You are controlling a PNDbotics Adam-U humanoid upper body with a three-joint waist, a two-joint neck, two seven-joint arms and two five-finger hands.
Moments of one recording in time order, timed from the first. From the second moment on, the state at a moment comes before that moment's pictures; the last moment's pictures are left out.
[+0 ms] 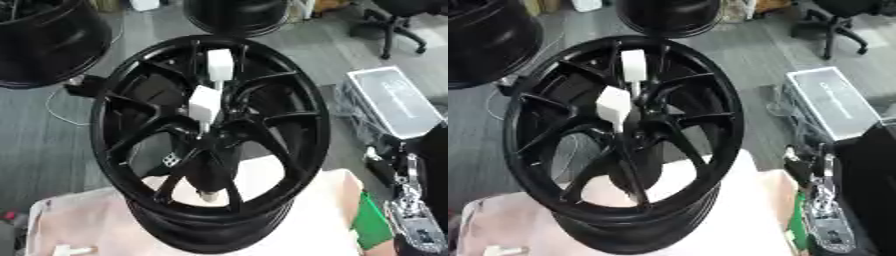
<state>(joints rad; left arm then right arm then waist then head) -0.31 0.35 0.21 -1.90 0.16 0.05 -0.50 -0.04 -0.19 -0.28 -1.37 0.05 -0.08 -0.35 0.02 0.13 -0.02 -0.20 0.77</state>
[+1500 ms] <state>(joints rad) -0.97 0.57 -0.52 -1.54 -0.25 -0.33 -0.79 -0.03 -0.22 -0.25 -1.36 0.05 -0.06 -0.33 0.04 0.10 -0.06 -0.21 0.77</state>
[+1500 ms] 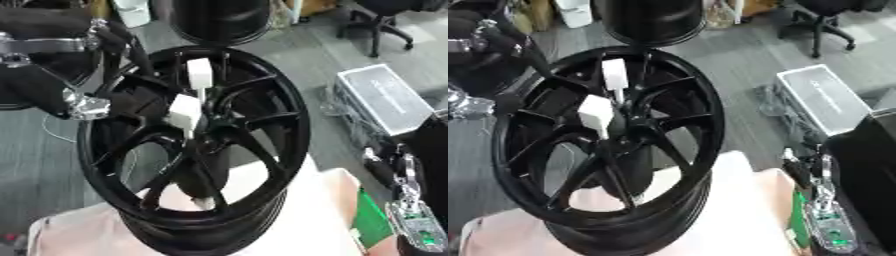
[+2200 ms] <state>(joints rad) -0.97 0.42 -0.53 -1.32 -0.45 -0.40 -0.71 -0.03 -0.21 -0.25 -1.36 0.04 -0.06 -0.32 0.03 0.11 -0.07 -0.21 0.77</state>
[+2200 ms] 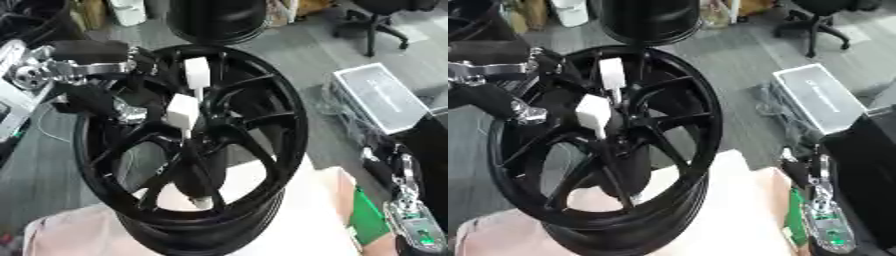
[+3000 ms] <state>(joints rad) -0.96 0.36 -0.54 -1.29 -0.47 -0.42 -0.69 -0.04 -0.21 -0.24 -1.36 0.04 -0.06 -0.31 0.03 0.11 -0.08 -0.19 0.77</state>
